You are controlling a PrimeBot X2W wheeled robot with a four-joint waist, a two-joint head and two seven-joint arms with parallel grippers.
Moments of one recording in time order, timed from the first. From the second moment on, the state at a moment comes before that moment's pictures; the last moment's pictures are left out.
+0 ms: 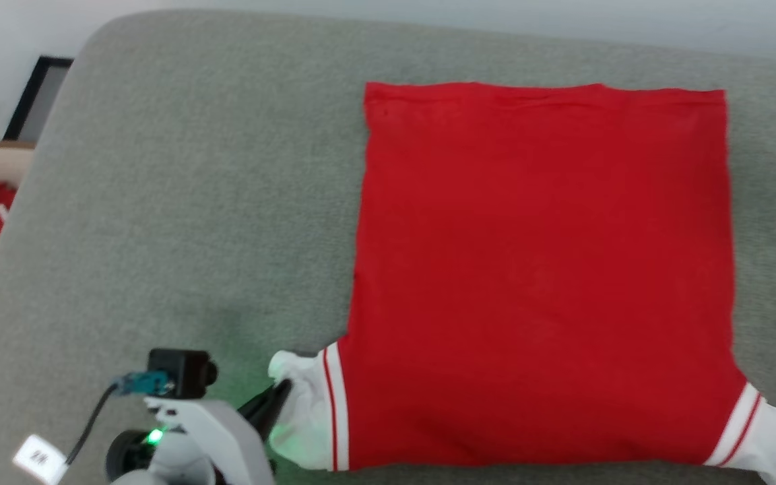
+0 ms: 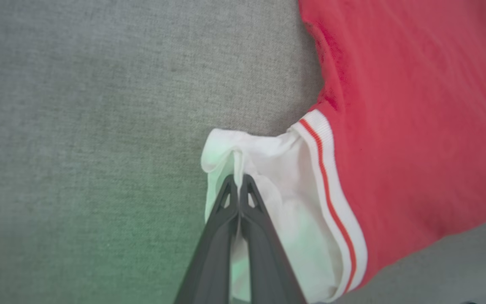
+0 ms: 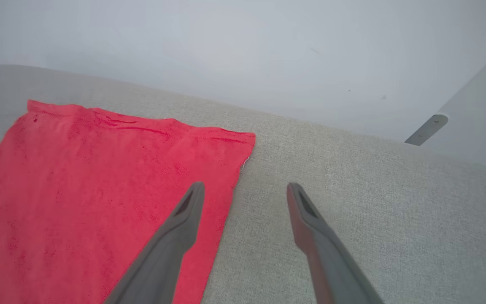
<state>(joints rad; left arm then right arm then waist) -0.25 0.70 -0.72 -0.08 -1.11 0.28 0.13 -0.49 -0.48 -0.11 -0.06 0.48 0.13 0.76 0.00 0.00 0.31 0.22</state>
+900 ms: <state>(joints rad) -0.42 0.53 -0.82 0.03 -1.07 0.15 0.17 -1.07 -0.55 -0.04 0.86 0.27 0.13 0.86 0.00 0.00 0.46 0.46</state>
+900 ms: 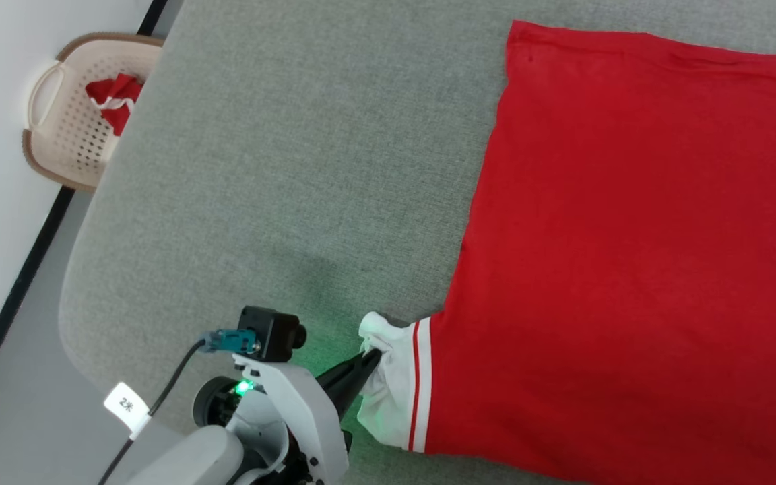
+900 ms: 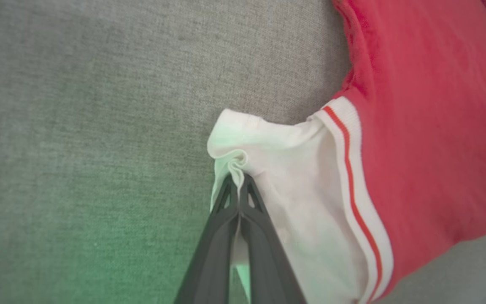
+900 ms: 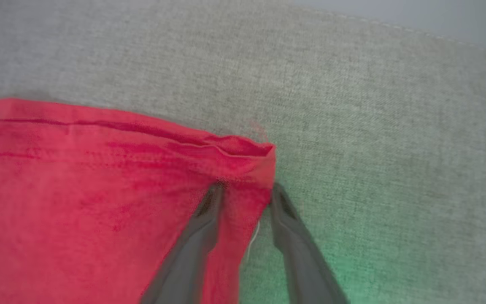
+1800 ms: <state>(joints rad) -0.32 0.68 -0.74 0.02 -1.10 0.24 0.14 -0.60 -0.62 0.14 0.35 0.66 0.13 0.91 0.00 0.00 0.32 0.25</state>
